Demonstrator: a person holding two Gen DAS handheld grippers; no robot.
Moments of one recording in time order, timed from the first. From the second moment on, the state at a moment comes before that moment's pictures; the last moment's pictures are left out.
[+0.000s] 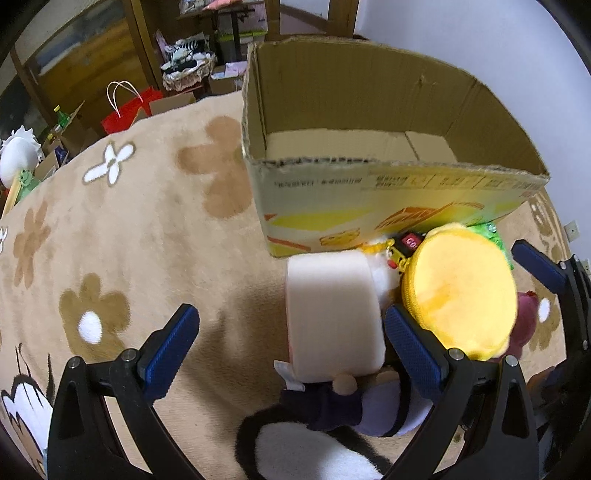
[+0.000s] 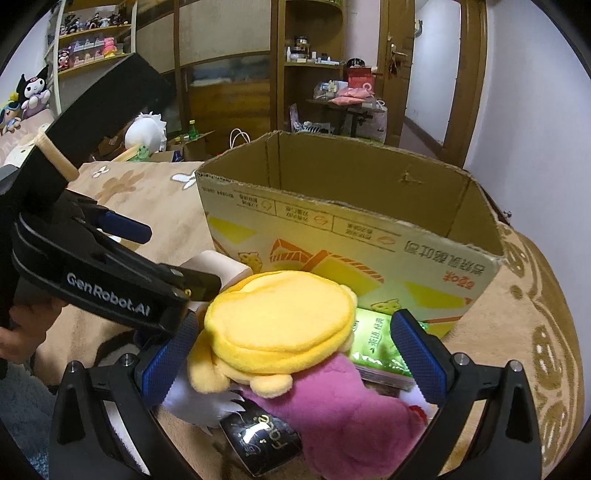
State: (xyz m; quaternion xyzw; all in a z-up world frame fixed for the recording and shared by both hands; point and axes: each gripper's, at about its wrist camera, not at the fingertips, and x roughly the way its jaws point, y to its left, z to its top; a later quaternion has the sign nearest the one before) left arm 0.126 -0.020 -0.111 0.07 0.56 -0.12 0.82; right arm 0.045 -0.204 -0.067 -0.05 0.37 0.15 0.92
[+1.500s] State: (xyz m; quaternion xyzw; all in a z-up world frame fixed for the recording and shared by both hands) left arm 0.099 -0.026 -0.106 0.06 0.54 -0.14 0.83; right arm 0.033 -0.232 -0.050 0.00 0.36 0.10 0.93
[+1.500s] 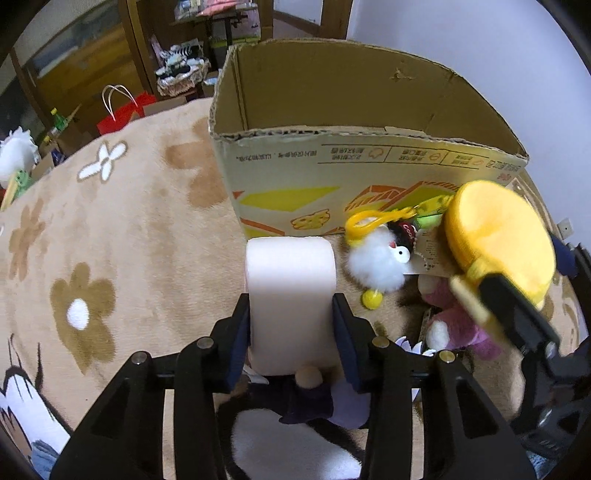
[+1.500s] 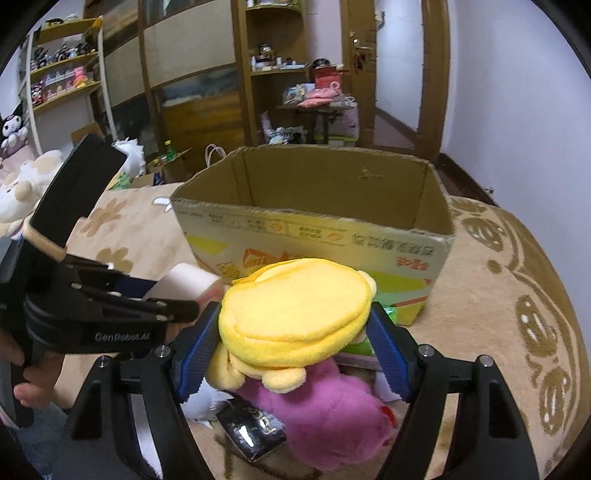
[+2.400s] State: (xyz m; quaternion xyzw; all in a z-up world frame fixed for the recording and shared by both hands) left arm 0.041 -0.009 -0.030 0.06 0.37 -0.09 0.92; right arm -0.011 -0.241 0.012 -0.02 0.25 -0.01 0.97
